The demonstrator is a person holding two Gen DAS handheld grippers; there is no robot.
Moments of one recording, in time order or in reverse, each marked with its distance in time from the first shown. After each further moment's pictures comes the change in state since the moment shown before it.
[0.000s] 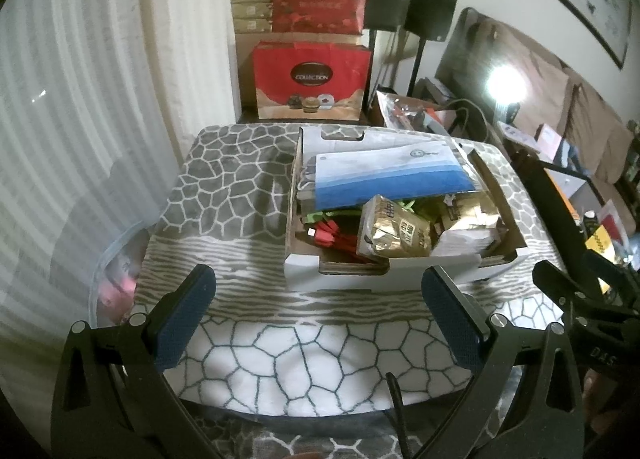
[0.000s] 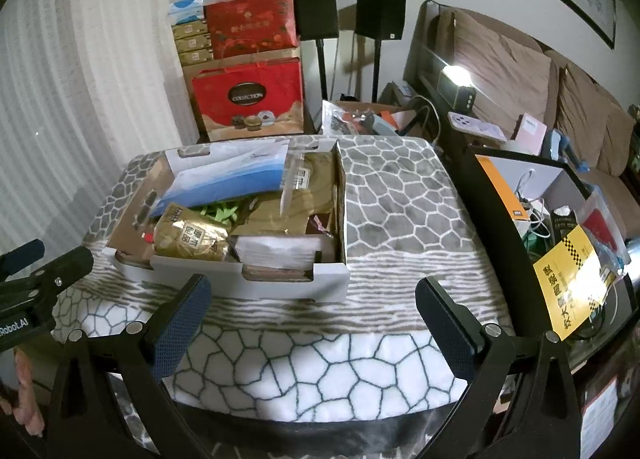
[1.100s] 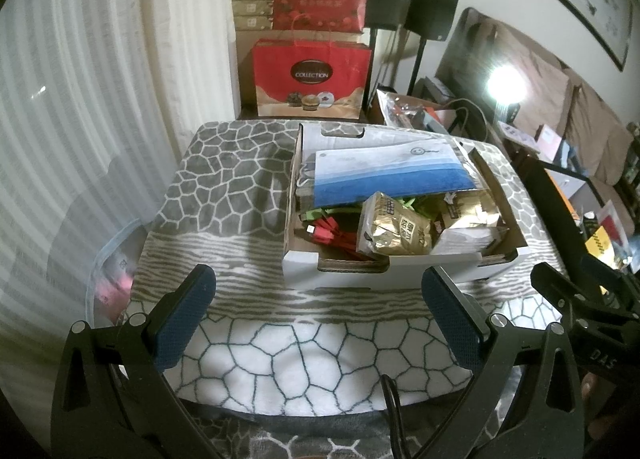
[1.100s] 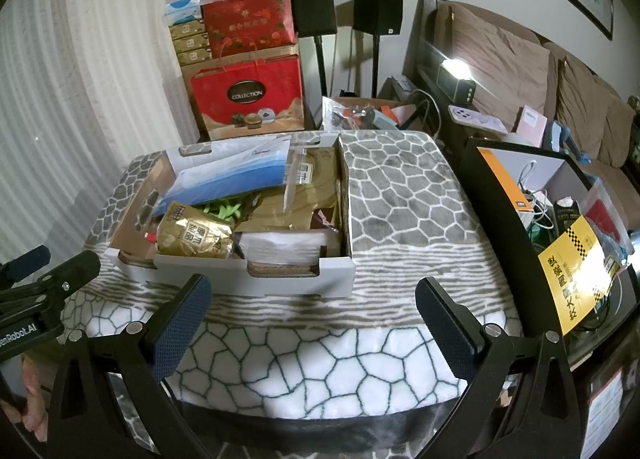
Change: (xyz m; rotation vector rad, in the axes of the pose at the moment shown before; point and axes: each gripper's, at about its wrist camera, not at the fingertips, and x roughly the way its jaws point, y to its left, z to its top) left arm 0.002 0.000 -0.002 -0.005 0.002 -0.002; right arm 0.000 0.005 -0.003 0.015 0.007 0.000
